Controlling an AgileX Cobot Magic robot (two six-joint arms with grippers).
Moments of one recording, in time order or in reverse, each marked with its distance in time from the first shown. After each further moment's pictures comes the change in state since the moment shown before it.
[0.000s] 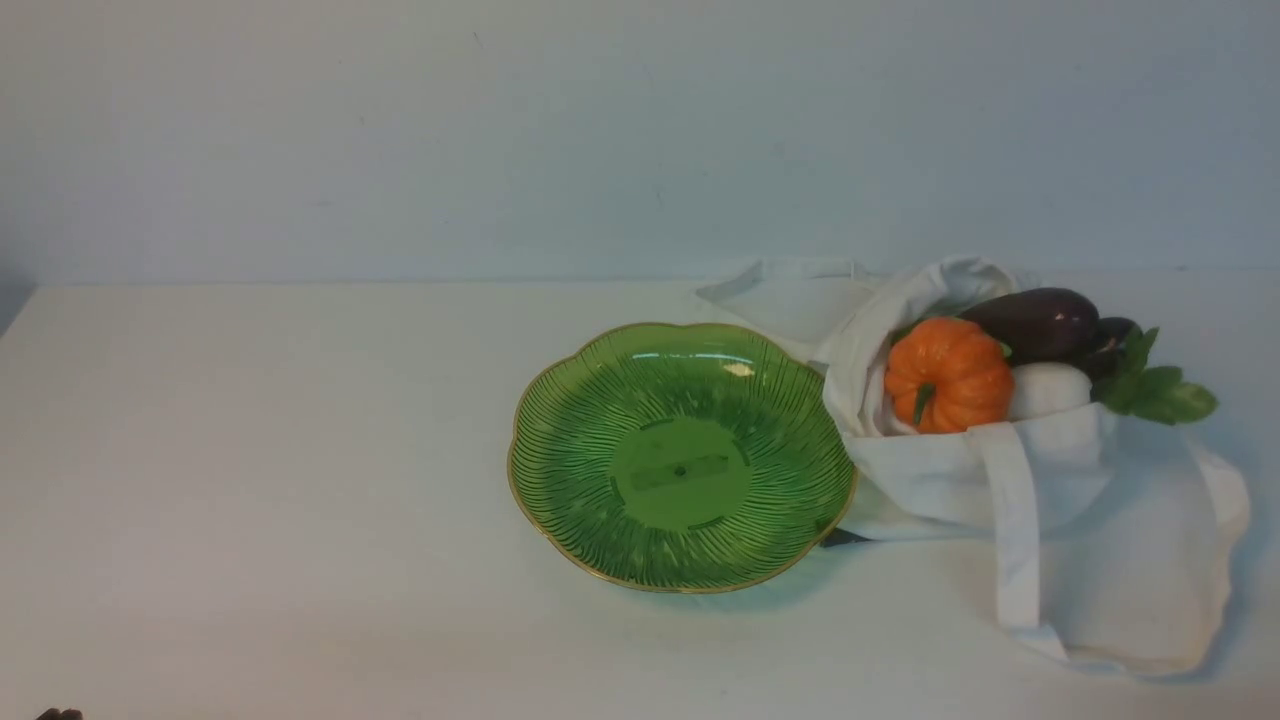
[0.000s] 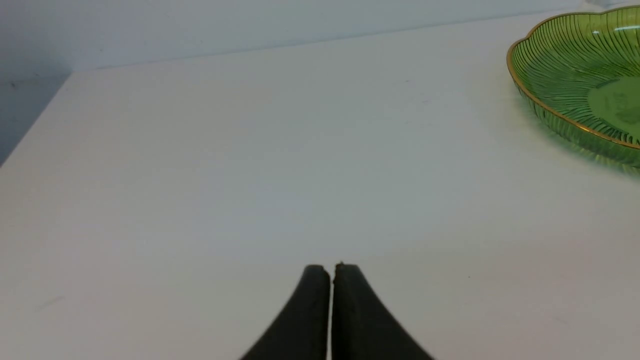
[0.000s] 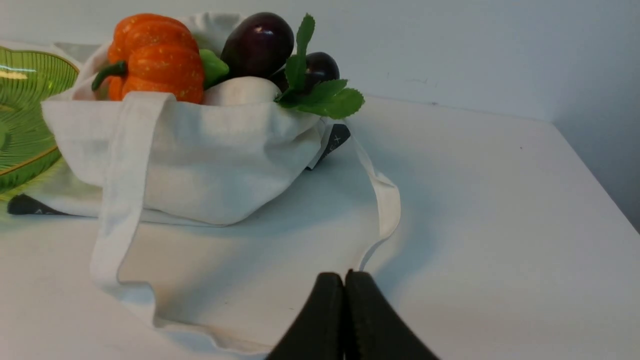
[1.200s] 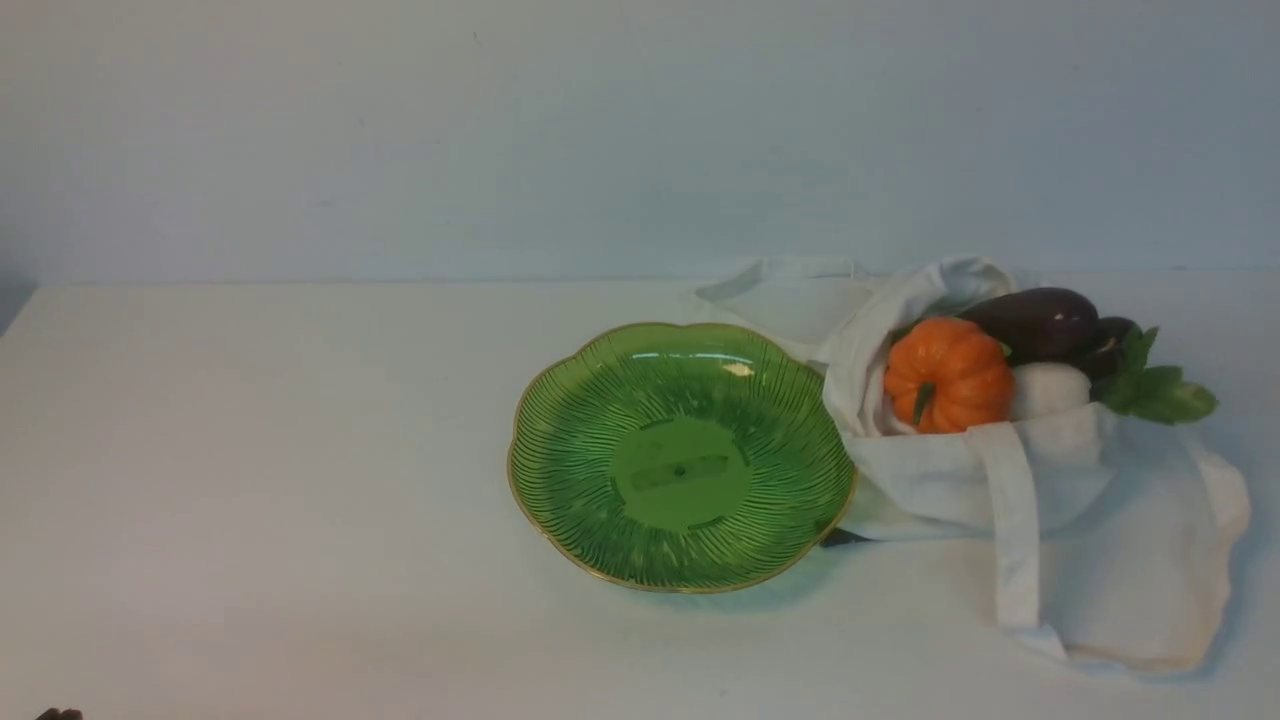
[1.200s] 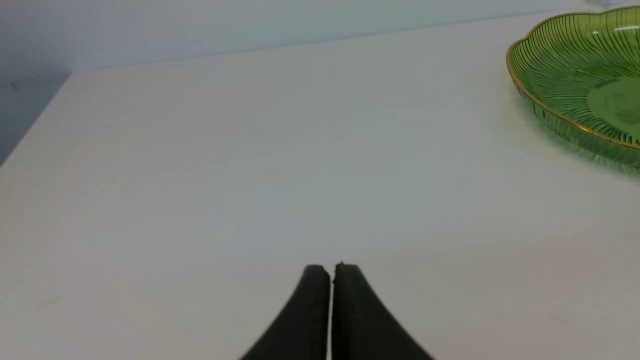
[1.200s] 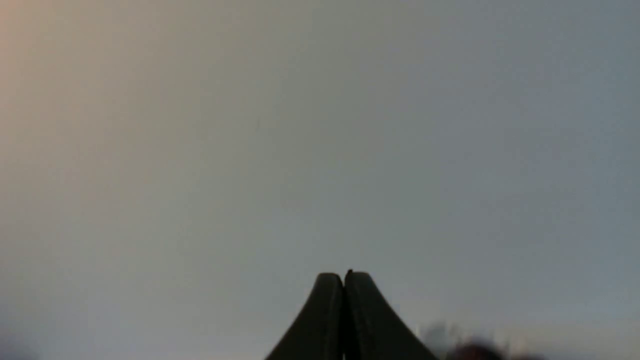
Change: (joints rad) right arm 0.001 0.472 -0.709 0.712 0.168 -0.230; left arm 0.000 0.000 0.000 0.000 0.000 0.000
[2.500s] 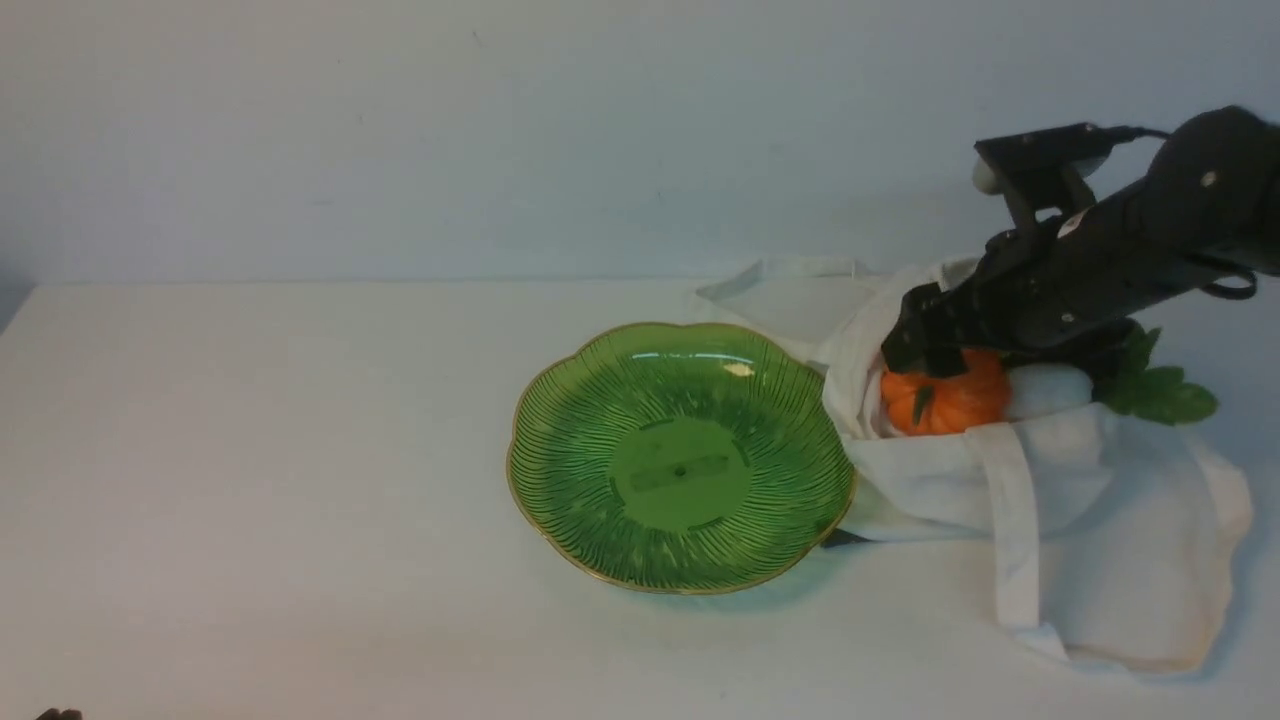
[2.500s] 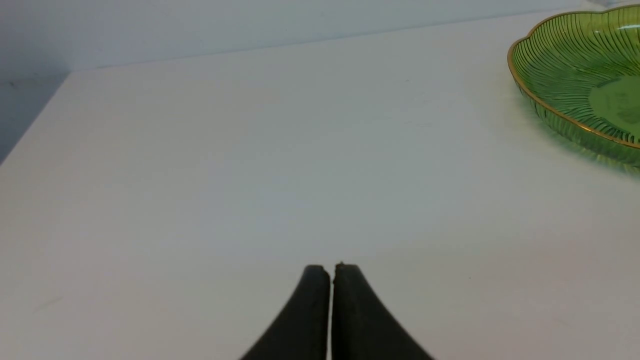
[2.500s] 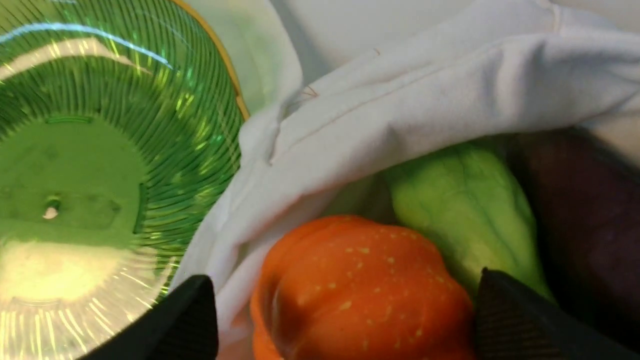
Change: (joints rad) right arm 0.239 1.372 -0.600 -0.314 0.064 -0.063; left arm 0.000 0.000 0.000 0.000 0.000 0.000
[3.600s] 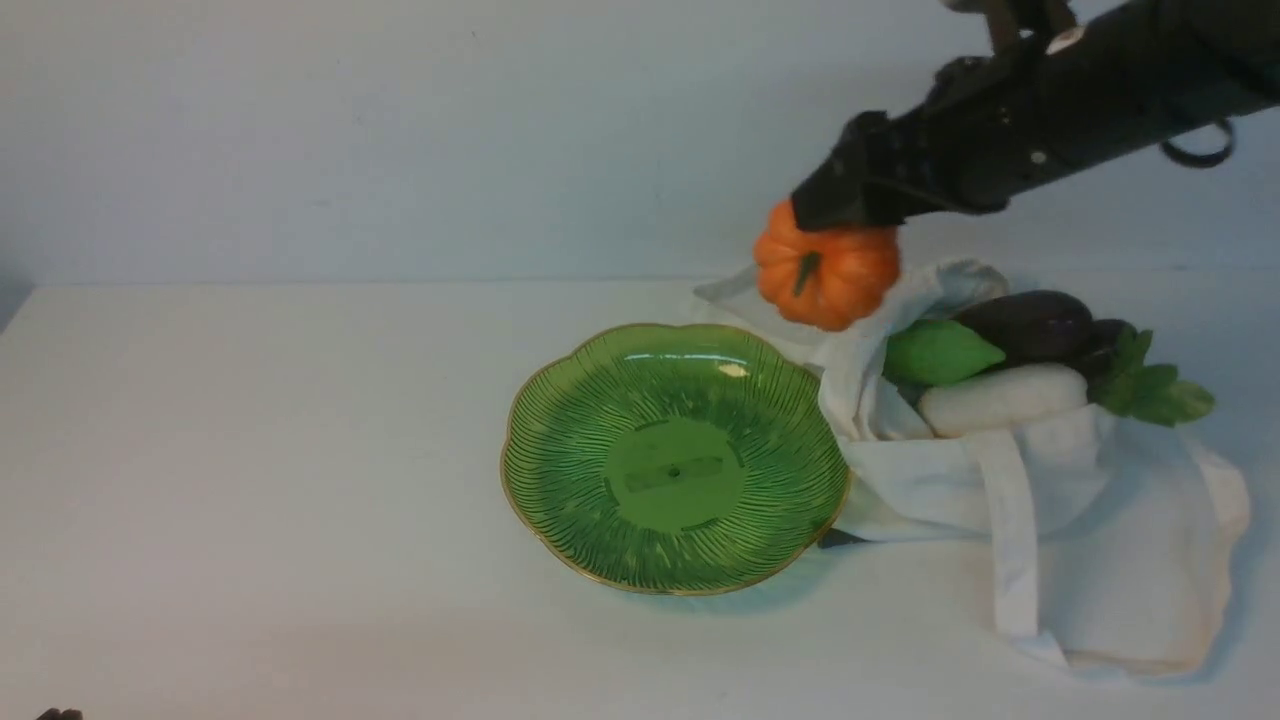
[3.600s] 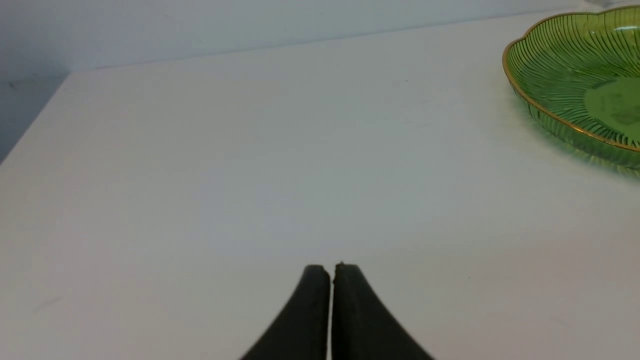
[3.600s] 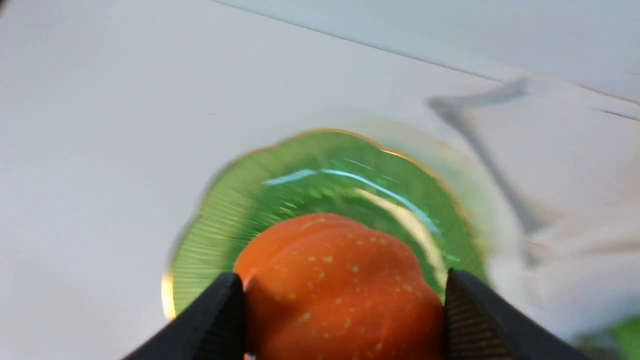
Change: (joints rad) right arm 0.139 -0.098 -0.238 0.250 0.193 0.025; left arm 0.000 0.000 0.000 0.000 0.000 0.000
